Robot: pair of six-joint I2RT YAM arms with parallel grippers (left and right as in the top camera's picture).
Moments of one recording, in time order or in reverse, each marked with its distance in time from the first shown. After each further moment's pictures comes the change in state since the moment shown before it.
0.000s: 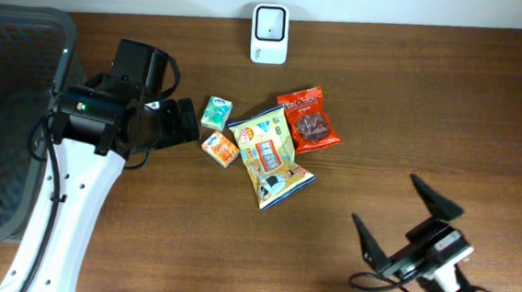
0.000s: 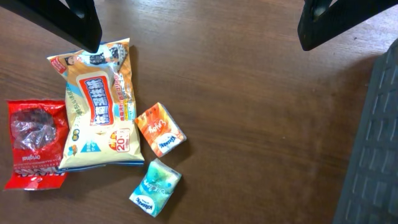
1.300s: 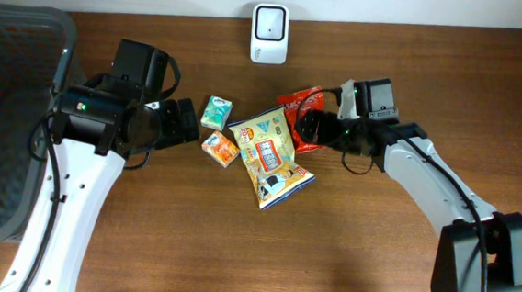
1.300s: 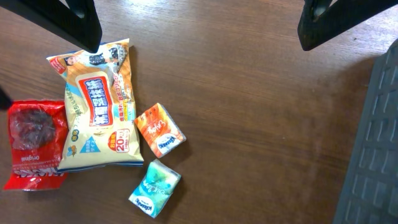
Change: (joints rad) left arm 0.000 0.000 -0.001 -0.002 0.000 0.000; right arm 0.278 1.563 0.715 -0.449 0.310 0.383
